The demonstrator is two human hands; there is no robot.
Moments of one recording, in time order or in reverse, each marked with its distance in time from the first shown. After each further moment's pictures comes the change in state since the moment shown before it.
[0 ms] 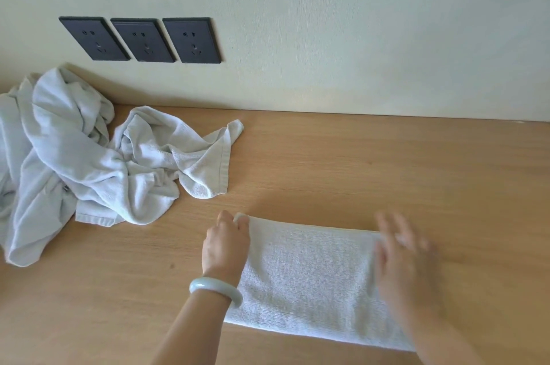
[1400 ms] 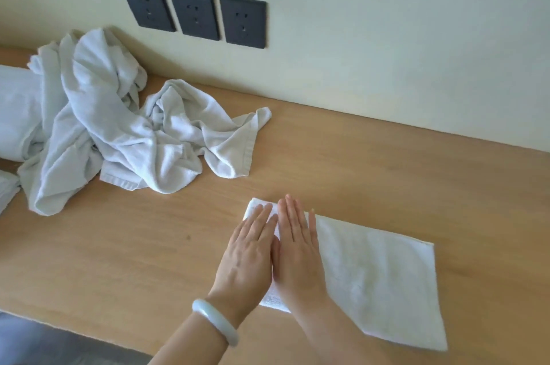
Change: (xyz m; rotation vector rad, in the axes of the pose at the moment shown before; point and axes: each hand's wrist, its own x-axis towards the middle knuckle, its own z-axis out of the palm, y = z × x) left_hand -0.050 -0.049 0.001 0.269 -0.017 0.653; right_hand -0.021 -0.160 0.045 0.237 -0.248 -0.317
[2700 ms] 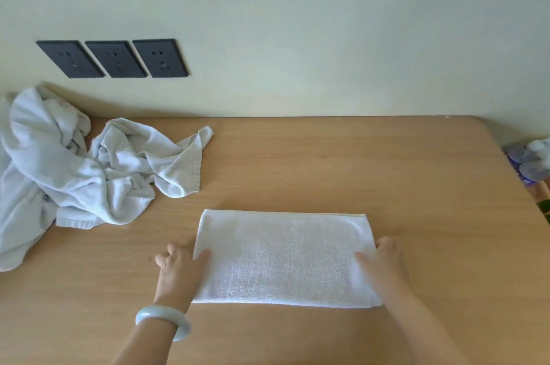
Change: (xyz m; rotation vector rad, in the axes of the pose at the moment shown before) left_hand 0.004 -0.002 -0.021 -0.273 -0.197 -0.828; right_hand -0.084 0.166 -0.114 0.378 -0.150 1.065
